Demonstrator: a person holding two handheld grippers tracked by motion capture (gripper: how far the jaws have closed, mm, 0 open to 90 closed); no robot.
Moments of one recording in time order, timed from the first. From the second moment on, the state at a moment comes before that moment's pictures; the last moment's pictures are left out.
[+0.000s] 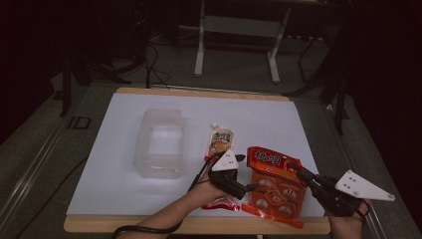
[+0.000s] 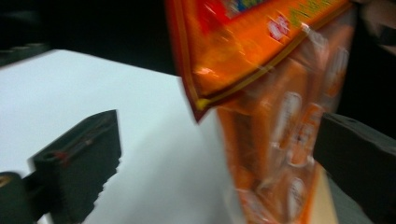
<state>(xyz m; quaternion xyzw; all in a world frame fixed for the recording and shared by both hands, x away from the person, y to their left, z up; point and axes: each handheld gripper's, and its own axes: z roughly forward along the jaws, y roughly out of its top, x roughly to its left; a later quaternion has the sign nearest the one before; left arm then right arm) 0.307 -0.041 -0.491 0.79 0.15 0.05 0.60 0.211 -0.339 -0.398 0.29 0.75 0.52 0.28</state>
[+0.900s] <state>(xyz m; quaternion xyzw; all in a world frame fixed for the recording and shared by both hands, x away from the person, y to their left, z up) 0.319 -0.065 -0.490 0.79 0.07 -0.06 0.61 0.224 -0.341 -0.399 0.31 0.75 0.52 0.27</state>
